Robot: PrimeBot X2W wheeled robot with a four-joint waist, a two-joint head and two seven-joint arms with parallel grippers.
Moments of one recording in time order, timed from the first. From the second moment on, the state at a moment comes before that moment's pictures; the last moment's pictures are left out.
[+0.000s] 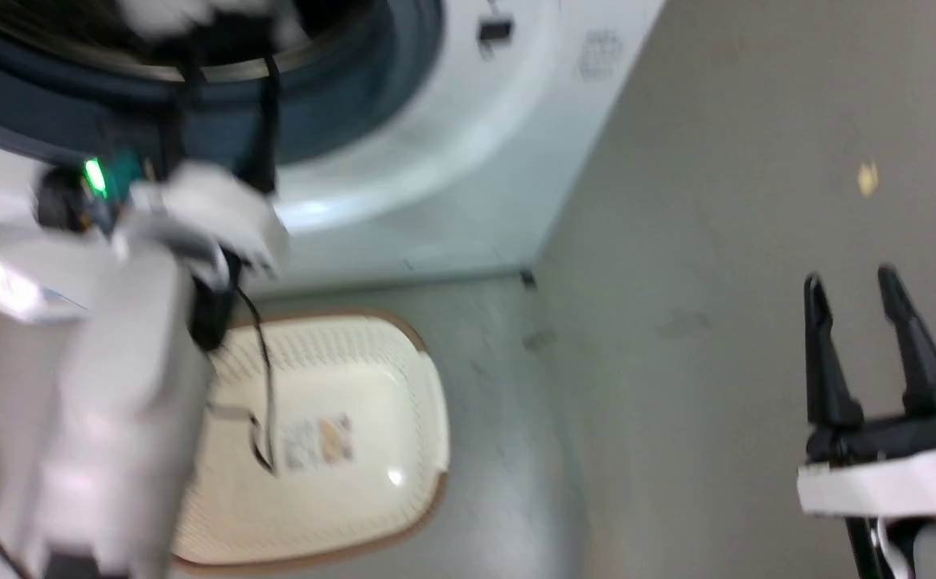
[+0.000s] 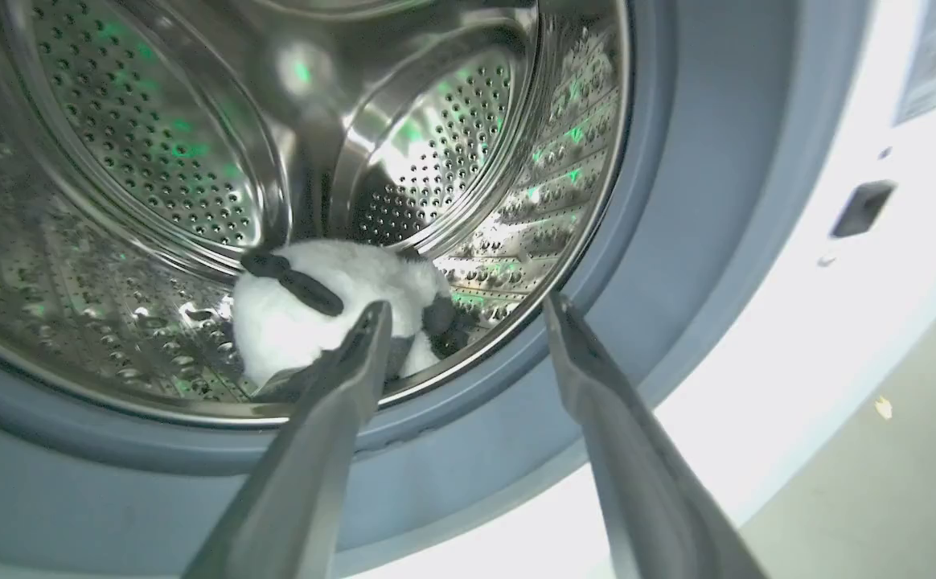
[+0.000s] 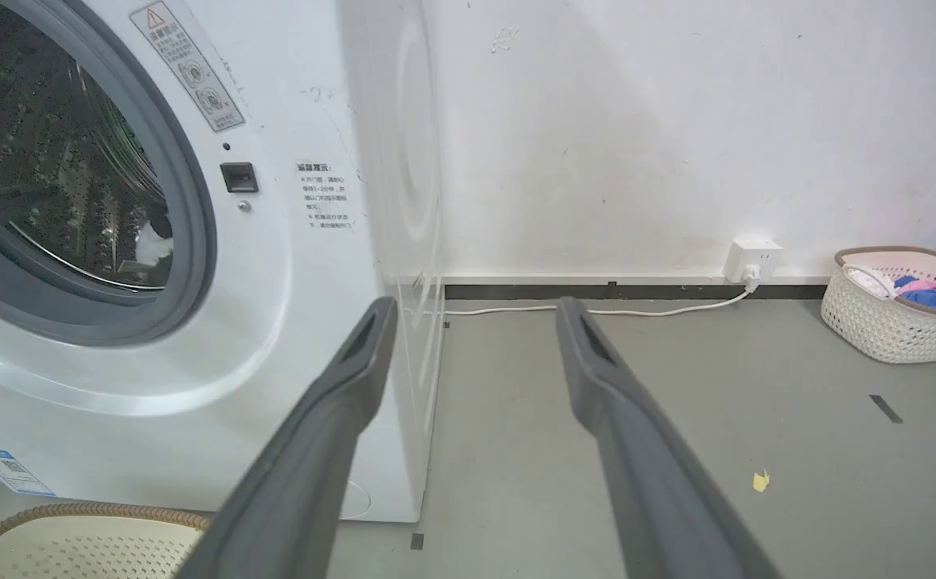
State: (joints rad) left arm -0.87 0.25 -0.22 0.71 -0.27 -0.08 -0.26; right arm -0.13 -0.05 -0.09 -0.07 0.14 0.13 -0.26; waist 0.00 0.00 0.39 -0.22
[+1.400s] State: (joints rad) left arm 0.09 0.07 -0.12 0.06 -0.16 0.07 -0.24; right arm 0.09 -0.05 -0.04 -0.02 0.10 0.13 -0.24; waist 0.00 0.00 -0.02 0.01
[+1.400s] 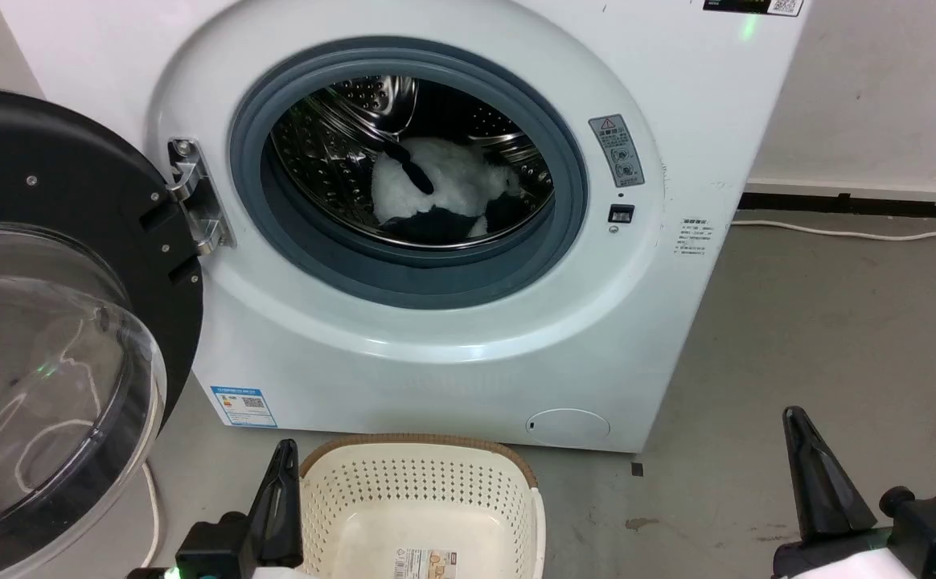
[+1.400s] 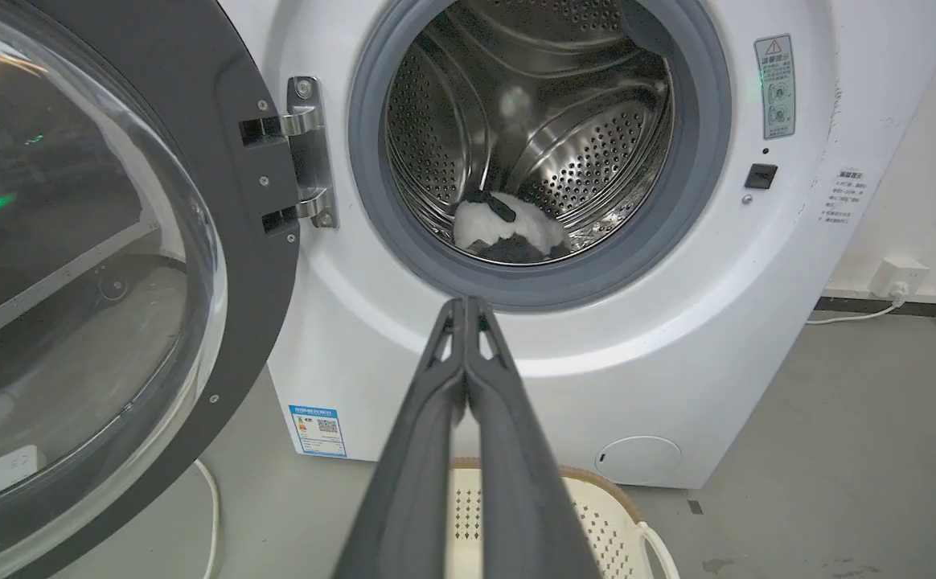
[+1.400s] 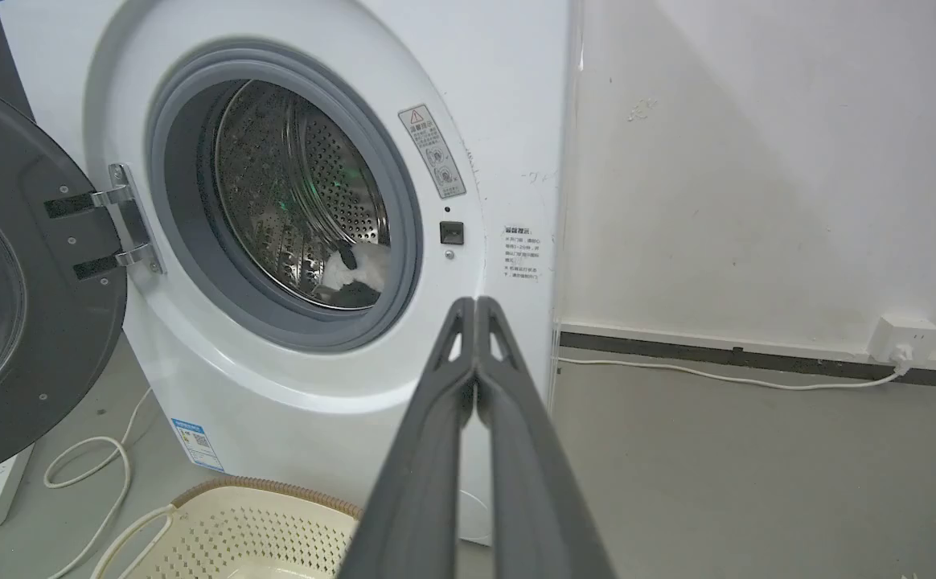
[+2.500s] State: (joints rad) left arm 0.08 0.07 -0.09 0.04 -0.12 0.05 -0.17; right arm 0.07 -0.05 -0.03 -0.01 0.07 0.13 -0.17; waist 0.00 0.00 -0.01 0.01
